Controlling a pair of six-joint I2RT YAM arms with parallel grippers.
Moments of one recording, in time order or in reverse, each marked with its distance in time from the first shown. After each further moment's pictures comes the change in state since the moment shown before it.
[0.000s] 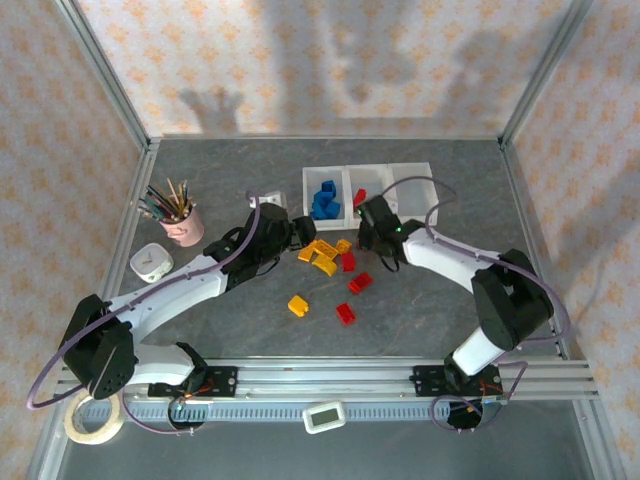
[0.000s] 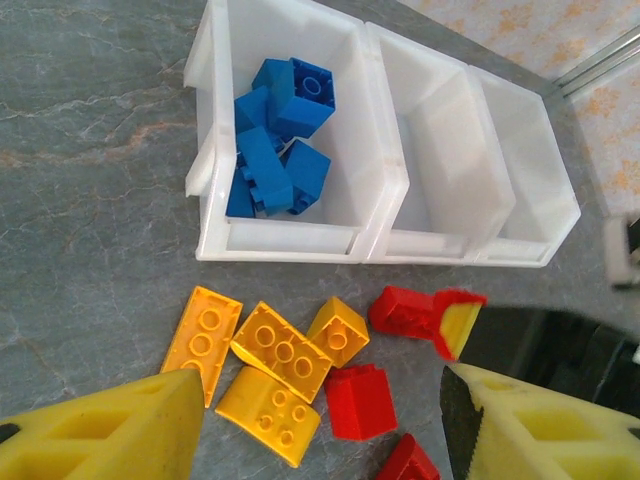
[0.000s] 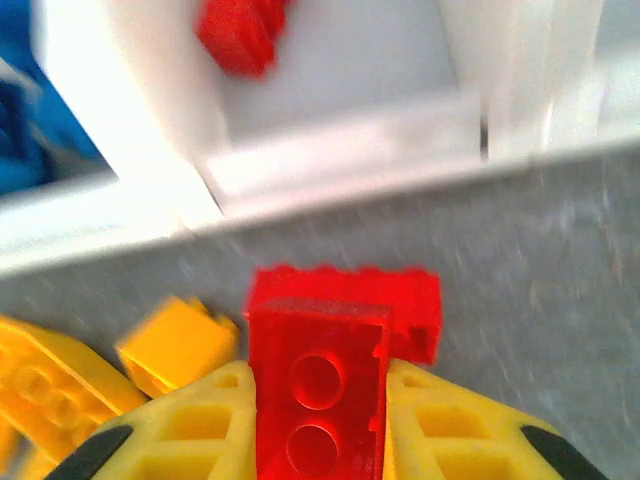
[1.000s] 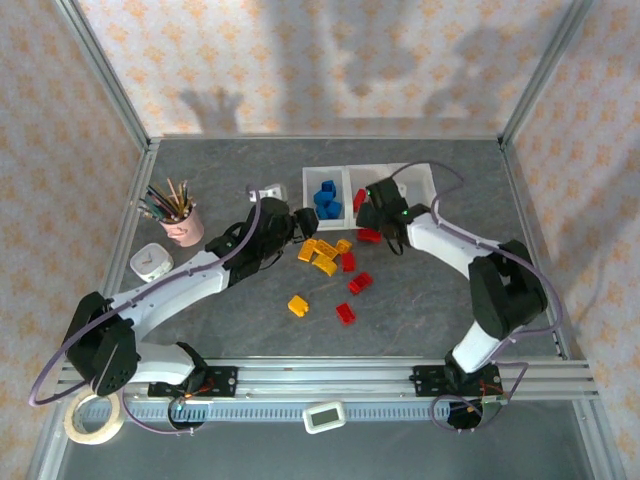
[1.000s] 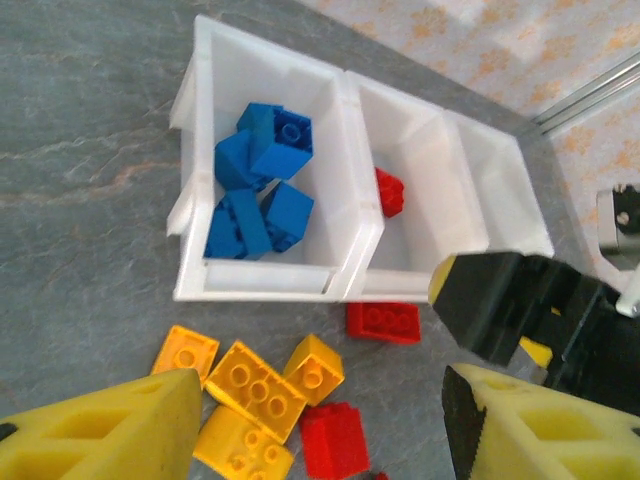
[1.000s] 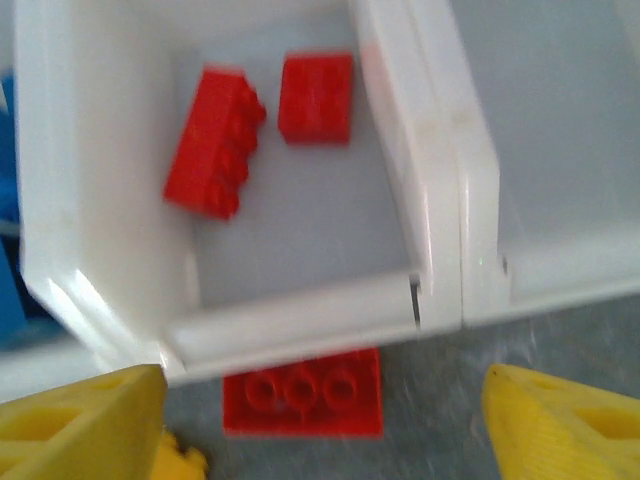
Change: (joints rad) left arm 0.000 0.011 0.028 0.019 -0.031 -0.018; right arm -0.078 0.055 0.055 -0.005 0.011 -0.069
